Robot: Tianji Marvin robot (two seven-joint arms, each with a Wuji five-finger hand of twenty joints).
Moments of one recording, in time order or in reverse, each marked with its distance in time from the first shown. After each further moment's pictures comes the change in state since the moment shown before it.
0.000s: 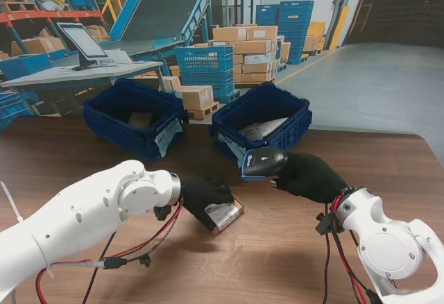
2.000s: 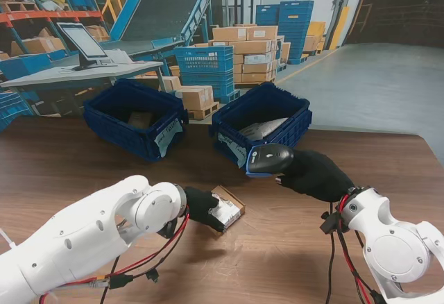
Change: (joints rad) left arm 0.139 0.036 -0.085 -0.275 -0.041 0.554 -0.185; right arm -0.026 -0.002 0.035 -0.026 -0.002 -0.016 -0.016; left_hand 0.000 0.159 -0.143 0.000 0.075 0.178 -0.014 -0.003 0.052 0.216 -0.069 -0.002 0.072 0.104 0.038 0.026 0.000 0.044 0.033 0.013; right_hand 0.000 0.000 0.000 0.000 0.000 0.000 0.000 0.000 0.000 0.000 0.000 0.000 0.000 0.000 0.000 0.000 0.000 0.000 0.000 0.000
